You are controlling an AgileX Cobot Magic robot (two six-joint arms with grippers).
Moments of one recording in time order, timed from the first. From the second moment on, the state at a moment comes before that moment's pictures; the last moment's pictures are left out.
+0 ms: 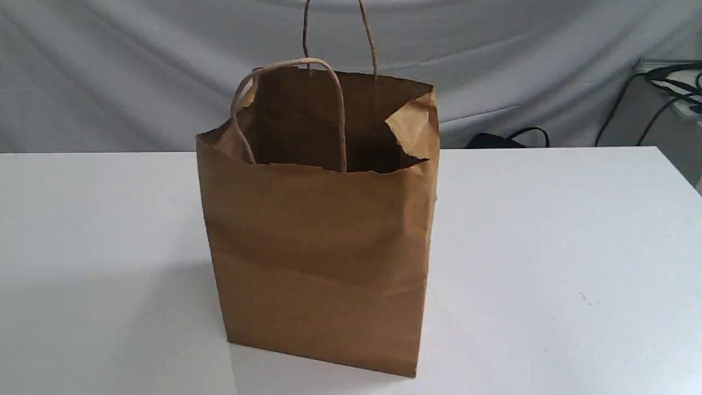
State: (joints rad) left arm -0.62 0.39 -0.51 0.08 0.06 -0.09; right arm -0.03 0.00 0.00 0.01 0.06 -0.06
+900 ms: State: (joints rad) left arm -0.11 0.38 -0.23 0.07 -0.11 -0.09; right arm -0.03 0.00 0.00 0.02 0.07 -0.06
